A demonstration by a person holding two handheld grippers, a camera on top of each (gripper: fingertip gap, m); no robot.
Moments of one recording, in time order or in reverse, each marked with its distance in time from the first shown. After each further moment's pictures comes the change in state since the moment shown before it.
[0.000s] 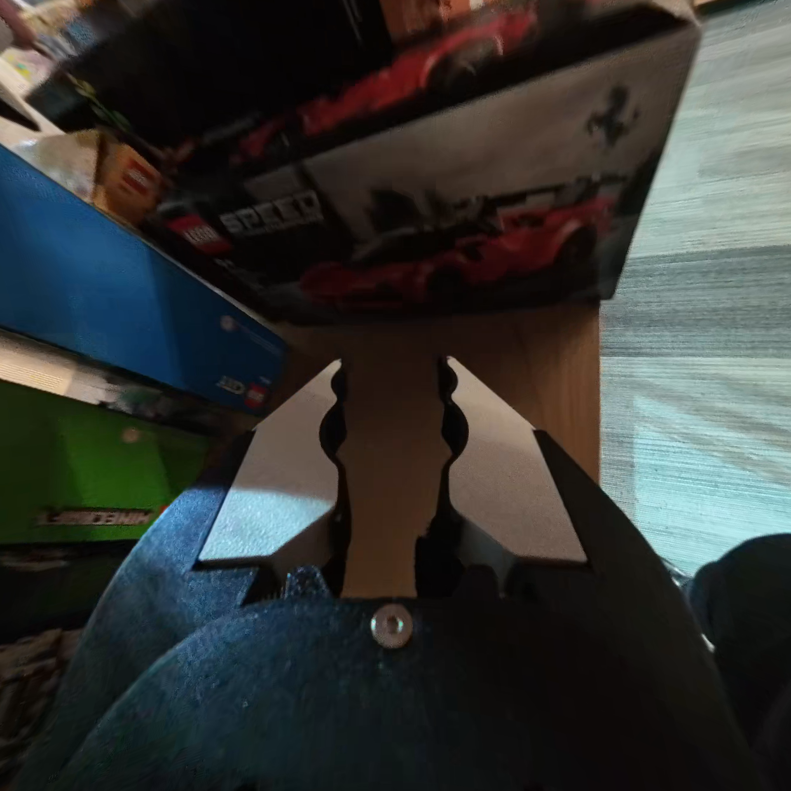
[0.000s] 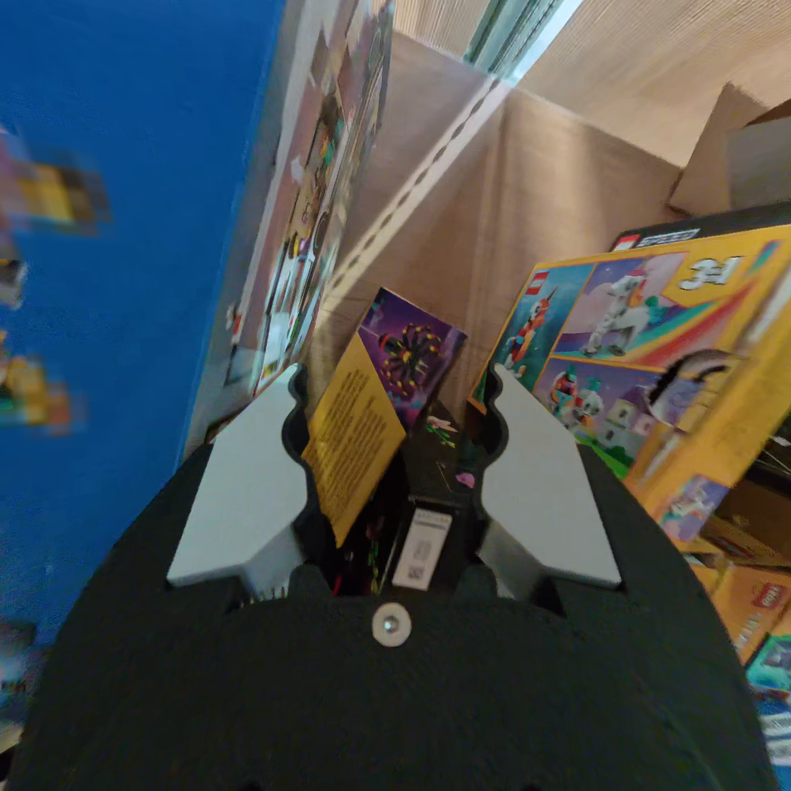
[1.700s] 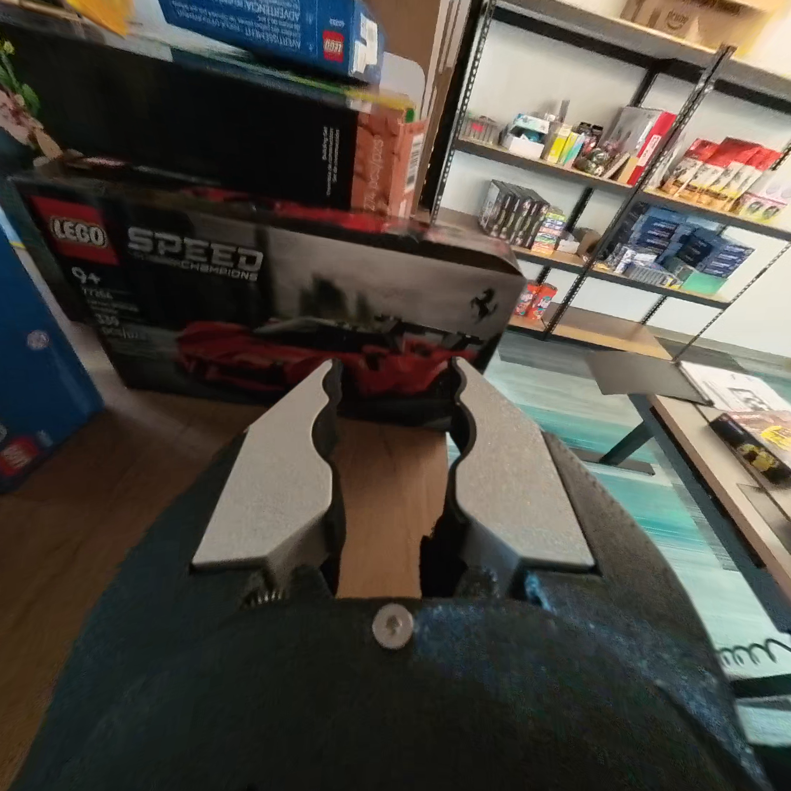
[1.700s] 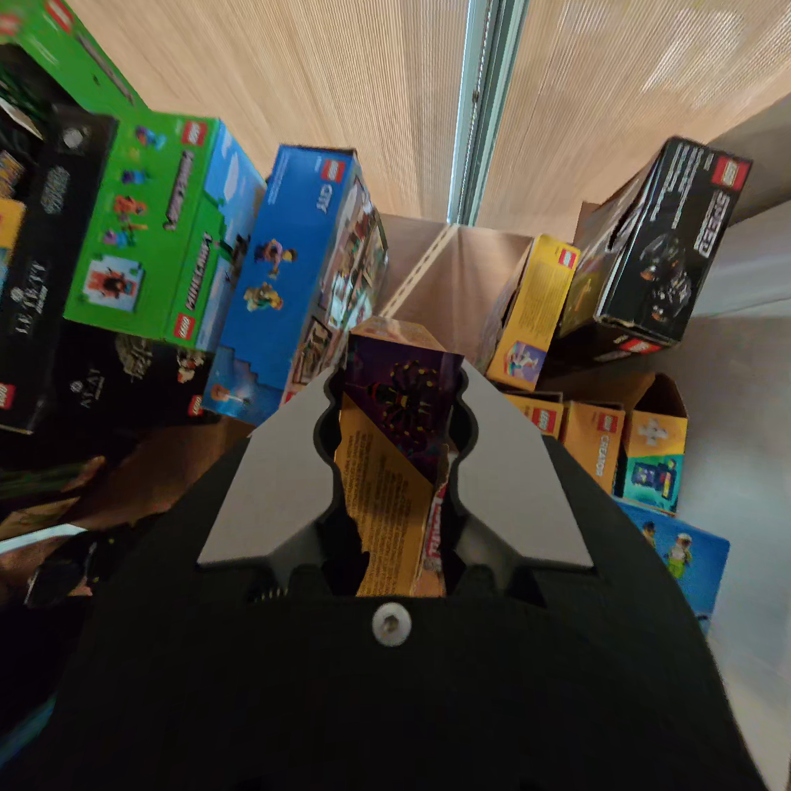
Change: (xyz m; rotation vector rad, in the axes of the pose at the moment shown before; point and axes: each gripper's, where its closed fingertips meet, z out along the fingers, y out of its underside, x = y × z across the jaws) left arm 0.023 -0.037 -0.002 0.440 0.357 -0.471; right arm 0.049 0.021 -0.213 0.357 -0.158 0.167
